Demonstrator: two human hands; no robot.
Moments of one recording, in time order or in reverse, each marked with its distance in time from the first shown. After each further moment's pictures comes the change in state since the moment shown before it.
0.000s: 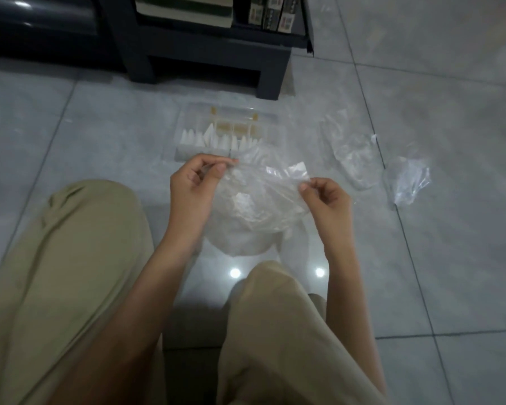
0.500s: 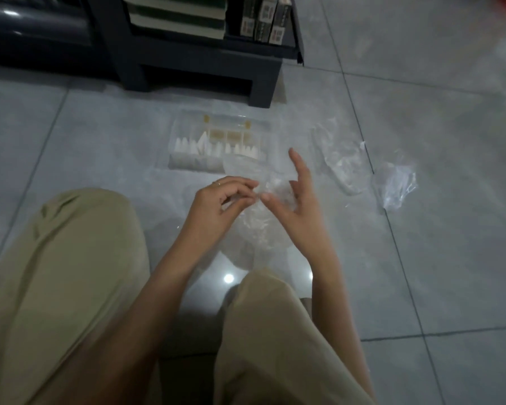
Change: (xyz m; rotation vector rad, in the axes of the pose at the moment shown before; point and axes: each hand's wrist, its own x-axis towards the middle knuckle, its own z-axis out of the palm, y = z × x) left_hand -0.008 -0.004 0.010 0.252 -0.334 0.152; right_hand -0.012 -0.022 0.018 -0.170 -0.221 -0.227
